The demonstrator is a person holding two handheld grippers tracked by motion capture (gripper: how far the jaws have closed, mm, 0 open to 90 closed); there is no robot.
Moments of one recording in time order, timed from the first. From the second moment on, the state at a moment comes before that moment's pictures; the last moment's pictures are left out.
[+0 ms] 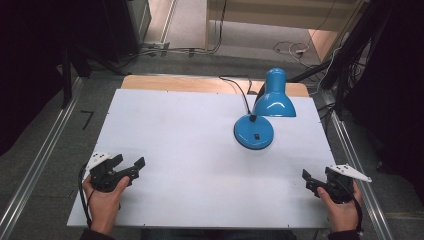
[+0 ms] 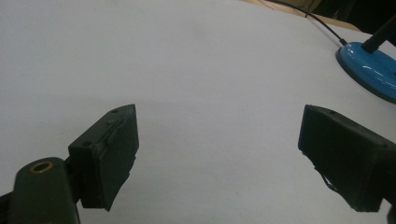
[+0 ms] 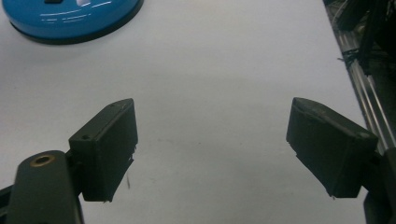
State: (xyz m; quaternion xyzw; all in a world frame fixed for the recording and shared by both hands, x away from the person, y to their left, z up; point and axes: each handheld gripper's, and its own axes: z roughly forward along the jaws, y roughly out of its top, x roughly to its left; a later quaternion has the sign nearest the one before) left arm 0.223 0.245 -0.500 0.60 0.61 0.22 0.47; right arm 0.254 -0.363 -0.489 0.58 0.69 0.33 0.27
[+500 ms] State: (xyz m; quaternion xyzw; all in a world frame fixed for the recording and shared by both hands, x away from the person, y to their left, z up) left arm 0.223 0.244 -0.500 0.60 0.61 0.22 0.47; right arm 0.259 -0.346 -0.487 0.56 0.71 0.35 0.25
